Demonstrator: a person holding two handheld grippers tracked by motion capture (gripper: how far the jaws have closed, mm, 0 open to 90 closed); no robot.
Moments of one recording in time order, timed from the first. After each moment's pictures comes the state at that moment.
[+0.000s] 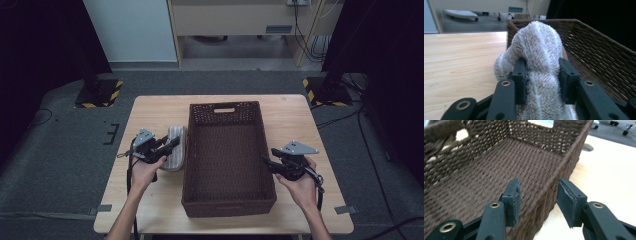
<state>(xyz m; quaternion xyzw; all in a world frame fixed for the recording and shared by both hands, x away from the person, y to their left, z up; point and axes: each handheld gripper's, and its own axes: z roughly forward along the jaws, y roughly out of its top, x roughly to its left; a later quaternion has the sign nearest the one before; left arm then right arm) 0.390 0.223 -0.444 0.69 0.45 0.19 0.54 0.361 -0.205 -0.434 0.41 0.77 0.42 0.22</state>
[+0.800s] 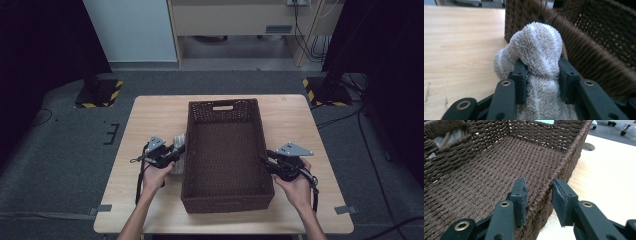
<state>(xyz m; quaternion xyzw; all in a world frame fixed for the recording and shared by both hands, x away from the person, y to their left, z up) 0.412 0.212 -0.501 0.69 0.49 0.18 0.50 0.365 -0.197 -0.445 0.42 0.77 0.43 0.23</state>
